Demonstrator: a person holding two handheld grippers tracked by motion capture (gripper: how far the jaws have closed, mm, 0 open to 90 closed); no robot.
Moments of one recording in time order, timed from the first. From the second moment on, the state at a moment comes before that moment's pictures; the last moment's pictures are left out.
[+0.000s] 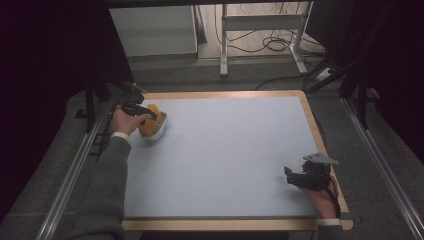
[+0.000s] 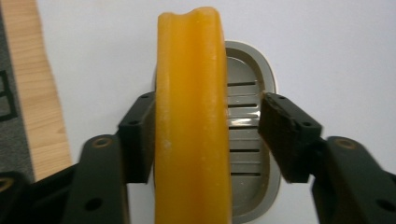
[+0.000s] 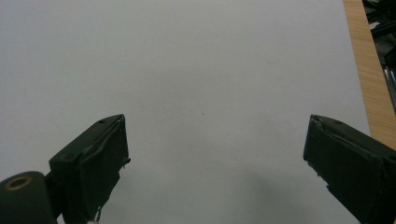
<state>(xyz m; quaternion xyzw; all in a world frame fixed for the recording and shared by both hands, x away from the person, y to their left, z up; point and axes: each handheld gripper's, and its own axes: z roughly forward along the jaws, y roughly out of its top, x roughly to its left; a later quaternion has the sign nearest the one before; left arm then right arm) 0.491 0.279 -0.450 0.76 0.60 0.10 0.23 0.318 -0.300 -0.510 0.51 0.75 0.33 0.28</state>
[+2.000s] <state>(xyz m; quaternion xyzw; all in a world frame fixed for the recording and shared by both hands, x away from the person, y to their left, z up) 0.323 0.267 -0.490 0.79 0.48 0.12 0.37 0.315 -0.296 -0.504 0.50 0.74 0.34 0.29</state>
